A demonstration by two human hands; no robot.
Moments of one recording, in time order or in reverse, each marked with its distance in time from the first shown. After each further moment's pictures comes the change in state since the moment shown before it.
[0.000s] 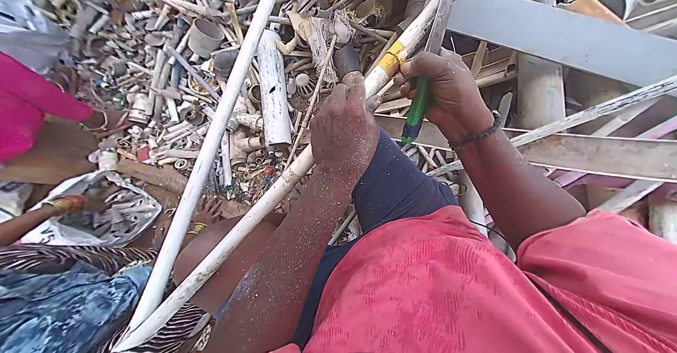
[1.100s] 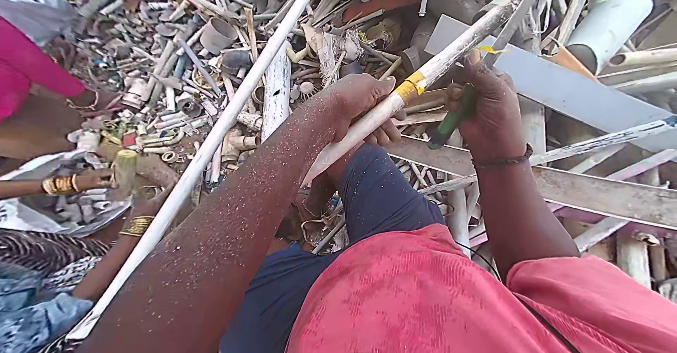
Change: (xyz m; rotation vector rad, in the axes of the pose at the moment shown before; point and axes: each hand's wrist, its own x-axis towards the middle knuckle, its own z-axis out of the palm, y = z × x) left_hand 0.076 0.010 -0.059 -1.134 -0.998 -0.673; right_hand -0.012 -0.035 -0.031 0.017 0.059 -0.194
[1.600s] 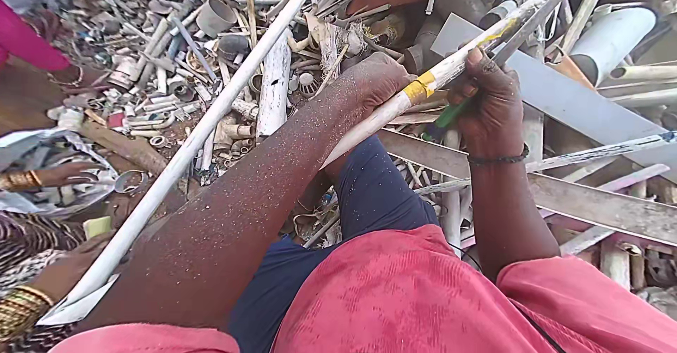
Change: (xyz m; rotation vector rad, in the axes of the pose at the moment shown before) left_hand 0.038 0.004 0.006 0.048 0.089 0.289; right_hand 0.010 0.005 0.001 0.098 -0.129 -0.058
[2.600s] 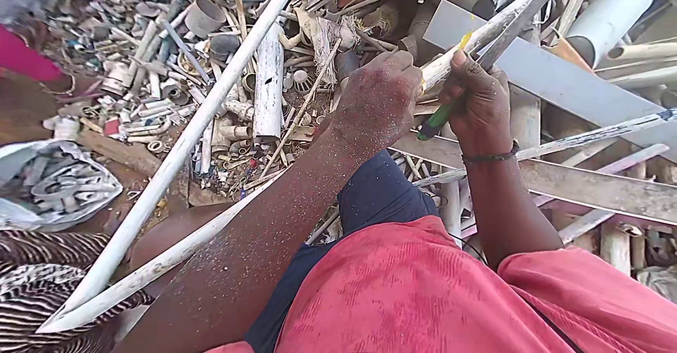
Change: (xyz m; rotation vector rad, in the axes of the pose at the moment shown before) left_hand 0.002 -0.067 0.005 1.092 0.455 1.003; right_hand -0.013 0.011 -0.010 -0.097 0.077 -0.035
